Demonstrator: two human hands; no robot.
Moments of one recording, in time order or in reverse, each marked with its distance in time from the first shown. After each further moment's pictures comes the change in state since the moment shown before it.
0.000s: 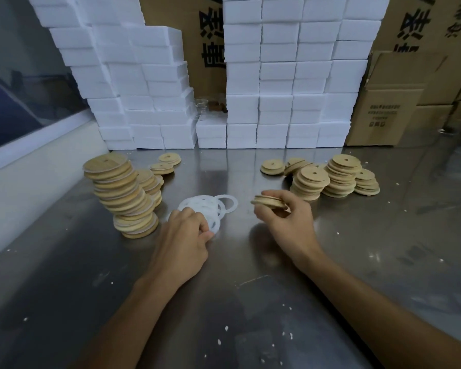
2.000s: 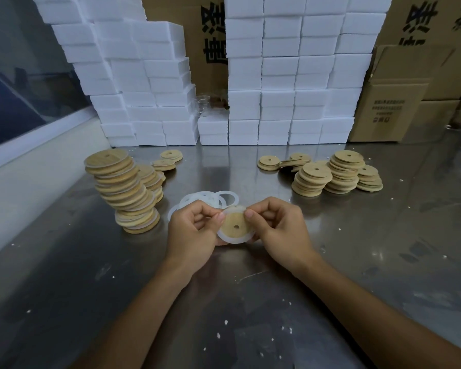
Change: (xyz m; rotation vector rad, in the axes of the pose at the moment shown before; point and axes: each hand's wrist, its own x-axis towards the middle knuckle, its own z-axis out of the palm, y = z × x) left_hand -0.004 0.022 0.013 -0.914 0.120 -0.325; right_hand -0.021 -0.004 0.008 0.169 -0.213 -0.064
